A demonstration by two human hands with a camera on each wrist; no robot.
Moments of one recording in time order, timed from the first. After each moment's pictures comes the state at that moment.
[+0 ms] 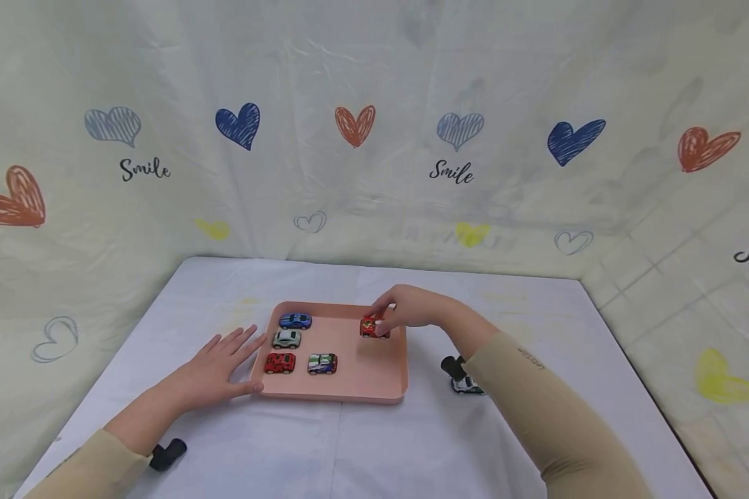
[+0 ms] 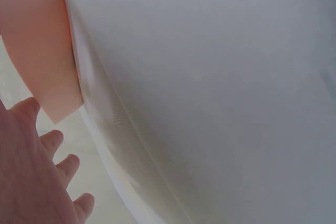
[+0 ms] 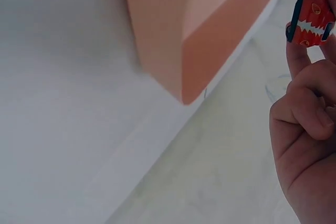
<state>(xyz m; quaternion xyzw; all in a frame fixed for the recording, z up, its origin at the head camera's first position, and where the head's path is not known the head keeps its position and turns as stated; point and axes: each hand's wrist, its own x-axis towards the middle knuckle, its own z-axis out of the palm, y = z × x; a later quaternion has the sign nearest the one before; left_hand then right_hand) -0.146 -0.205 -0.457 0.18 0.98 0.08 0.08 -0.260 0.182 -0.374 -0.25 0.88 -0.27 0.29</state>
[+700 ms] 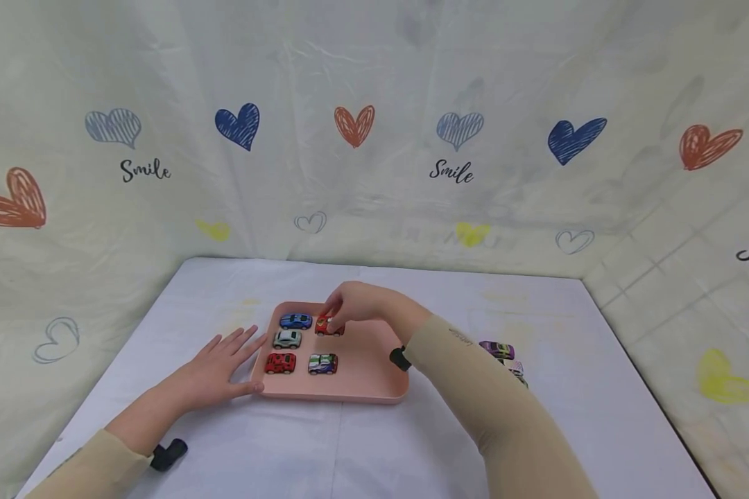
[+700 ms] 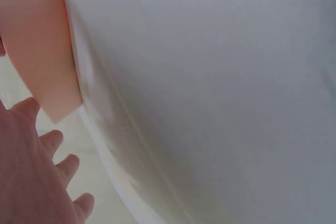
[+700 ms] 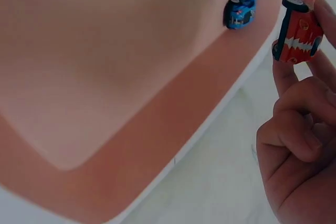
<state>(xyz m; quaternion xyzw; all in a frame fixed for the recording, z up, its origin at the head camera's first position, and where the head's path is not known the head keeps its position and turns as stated) -0.147 -0.203 -0.458 0.18 0.98 0.07 0.08 -0.271 0.094 -0.381 -0.26 0.88 -0.27 0.30</state>
